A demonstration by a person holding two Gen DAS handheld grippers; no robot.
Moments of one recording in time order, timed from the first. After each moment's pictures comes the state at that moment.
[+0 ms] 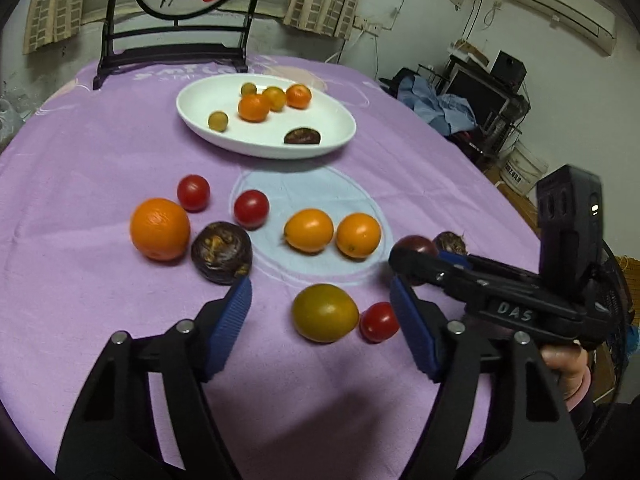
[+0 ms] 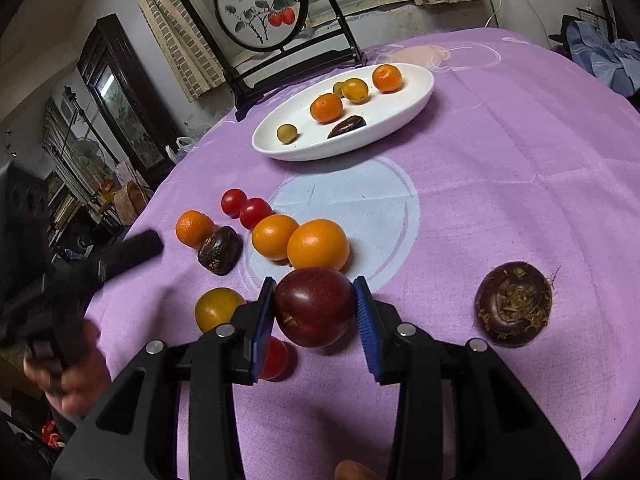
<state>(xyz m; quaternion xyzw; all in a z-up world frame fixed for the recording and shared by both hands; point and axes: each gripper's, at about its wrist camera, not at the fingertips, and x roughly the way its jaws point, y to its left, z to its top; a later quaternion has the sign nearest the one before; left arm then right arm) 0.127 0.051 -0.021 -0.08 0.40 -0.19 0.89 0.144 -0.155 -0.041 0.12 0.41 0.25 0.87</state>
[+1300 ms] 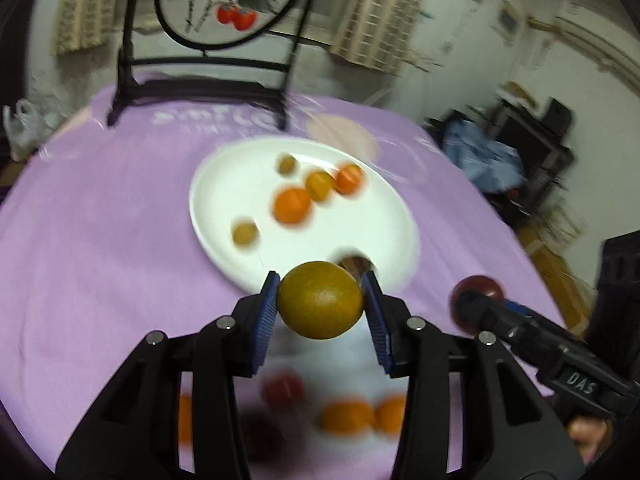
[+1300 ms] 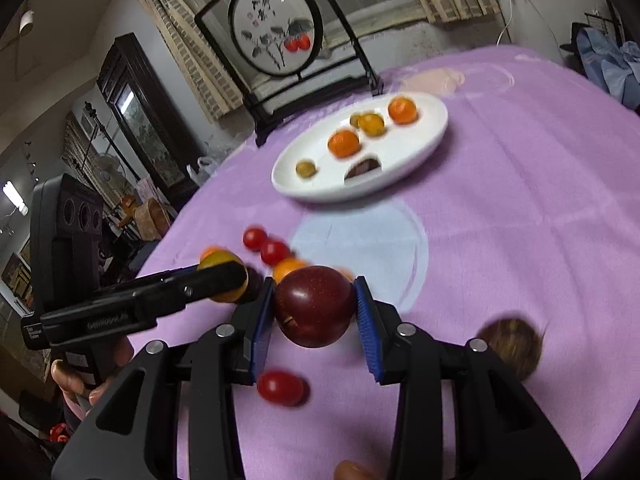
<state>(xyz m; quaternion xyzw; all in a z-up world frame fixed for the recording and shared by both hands) 0.266 0.049 0.026 -0.10 0.37 -0.09 0.92 0.163 -0.167 -0.012 0.14 0.36 0.28 0.88</state>
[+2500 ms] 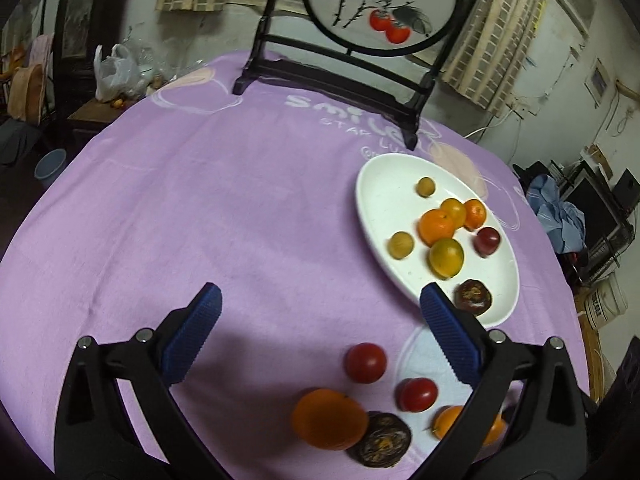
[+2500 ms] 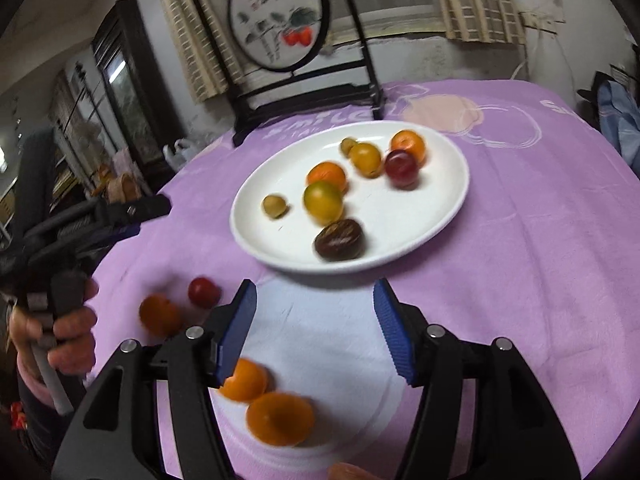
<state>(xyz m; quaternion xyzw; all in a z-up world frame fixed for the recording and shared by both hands) 0.239 0.149 0.006 -0.19 0.38 0.05 0.90 0.237 -0.132 -0.009 0.05 0.37 0.28 0.88</state>
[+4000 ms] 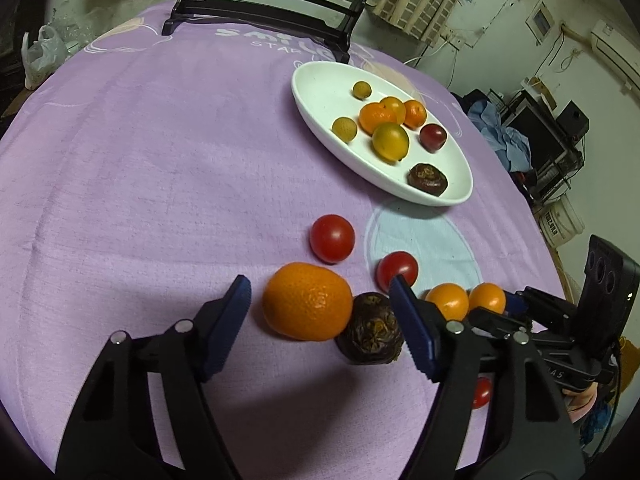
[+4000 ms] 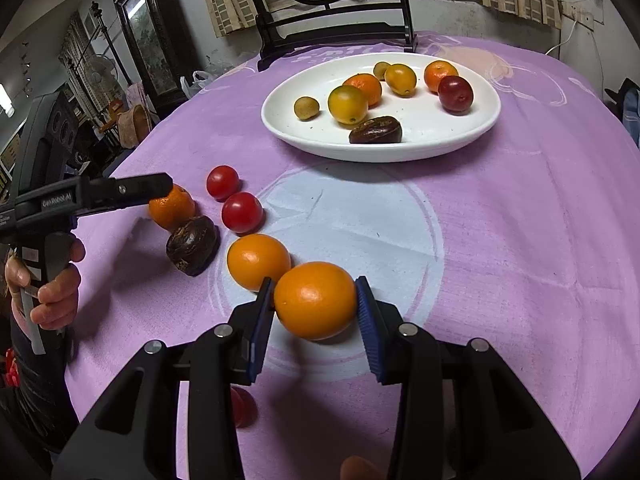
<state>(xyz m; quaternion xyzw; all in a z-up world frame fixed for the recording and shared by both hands) 0.206 0.129 -0.032 -0.16 0.45 -0.10 0.87 0.197 -0.122 -0.038 -0.02 0.44 0.30 0.84</state>
